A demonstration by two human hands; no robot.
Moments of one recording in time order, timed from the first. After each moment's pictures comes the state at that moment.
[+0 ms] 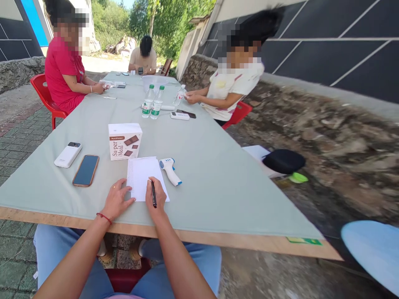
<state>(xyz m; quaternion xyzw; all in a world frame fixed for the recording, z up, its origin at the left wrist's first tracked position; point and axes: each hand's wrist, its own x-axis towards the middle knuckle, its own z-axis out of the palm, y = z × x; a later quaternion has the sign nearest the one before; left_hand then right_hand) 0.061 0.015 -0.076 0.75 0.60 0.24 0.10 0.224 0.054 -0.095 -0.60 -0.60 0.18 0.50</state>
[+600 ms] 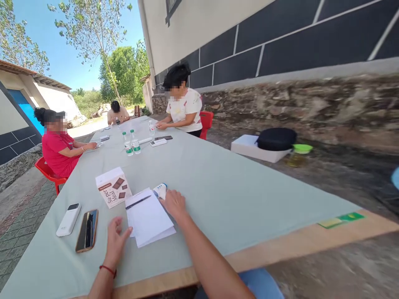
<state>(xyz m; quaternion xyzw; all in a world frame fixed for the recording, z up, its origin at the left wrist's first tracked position) 0.020 0.070 -0.078 0.59 0.61 0.47 0.24 0.275 0.145 -0.045 -0.77 -0.61 0.14 0.15</state>
